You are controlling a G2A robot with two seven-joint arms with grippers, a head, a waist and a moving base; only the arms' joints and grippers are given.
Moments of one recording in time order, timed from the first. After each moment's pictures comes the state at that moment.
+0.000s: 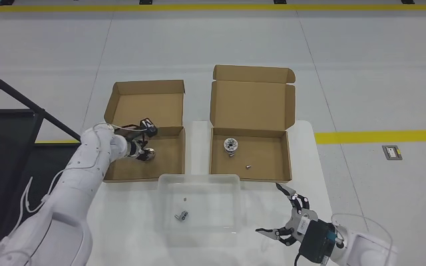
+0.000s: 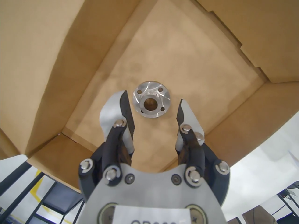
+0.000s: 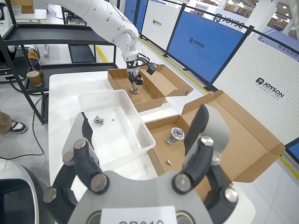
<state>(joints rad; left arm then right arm) 0.10 -1.26 -0.67 -0.23 1.26 -0.81 -0.34 -1.49 -1.31 1.65 -2.02 -1.75 -0.99 -0.37</state>
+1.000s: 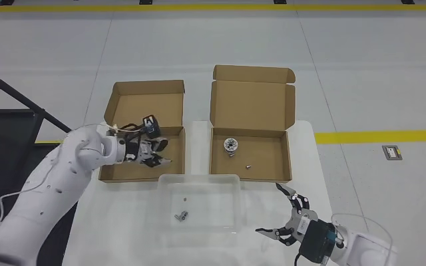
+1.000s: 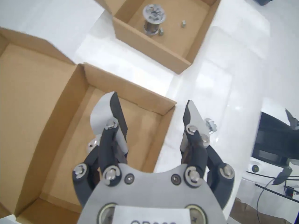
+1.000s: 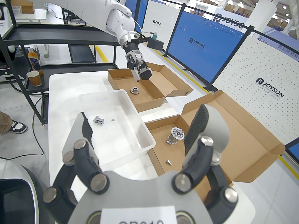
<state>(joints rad) 0.32 -0.85 -0.68 -1.09 0.54 -1.01 -0.56 -1.49 -1.31 1.65 -2.02 -1.75 -0.99 -0.37</state>
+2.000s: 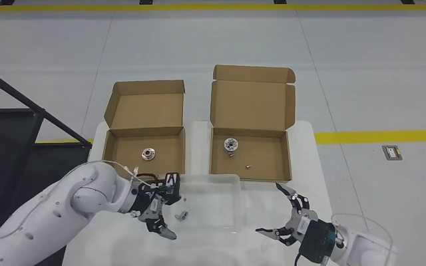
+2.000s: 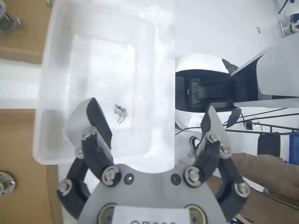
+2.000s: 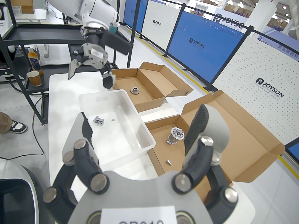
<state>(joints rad) 0.43 -0.61 -0.48 -1.63 0.25 -0.88 -0.84 -1.49 -1.31 1.65 -2.02 -1.75 -0.99 -0.37</state>
